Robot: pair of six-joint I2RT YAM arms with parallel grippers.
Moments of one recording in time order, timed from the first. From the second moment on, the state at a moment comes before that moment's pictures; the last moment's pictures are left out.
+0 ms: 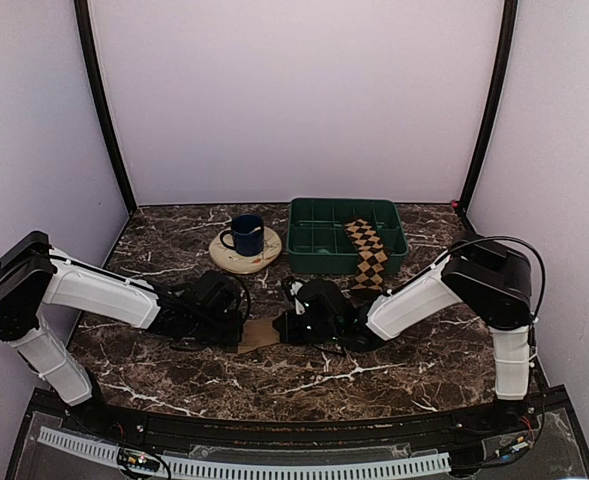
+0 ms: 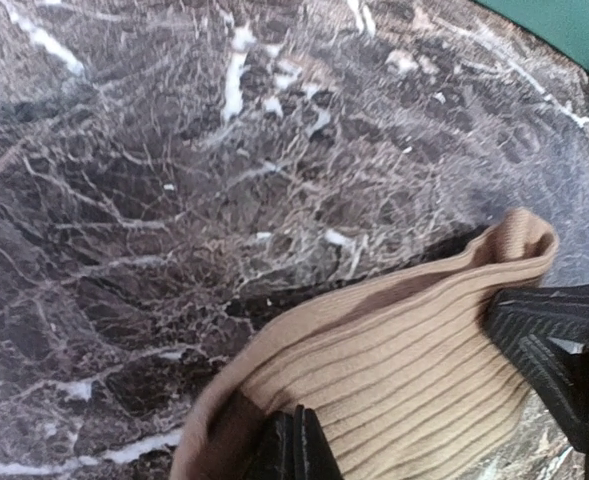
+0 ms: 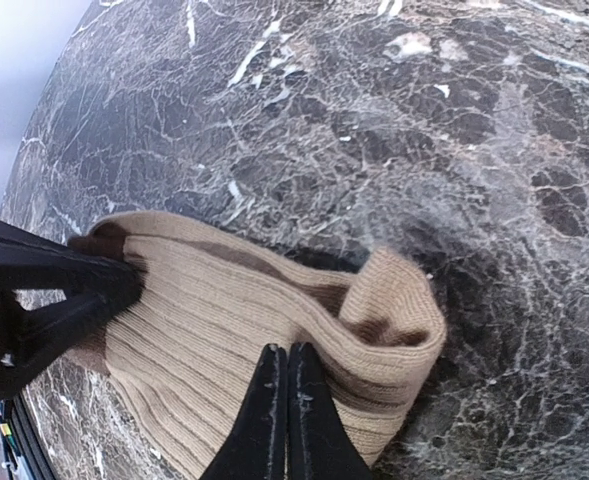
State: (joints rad) left arm -0.89 1.59 0.73 -0.14 -0.19 -0.85; right arm 1.07 2.06 1.02 0.44 0.05 0.73
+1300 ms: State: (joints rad) left arm -0.75 1.77 0.88 -0.03 -0.06 -0.60; right arm 1.16 2.02 1.11 0.14 0.16 0.70
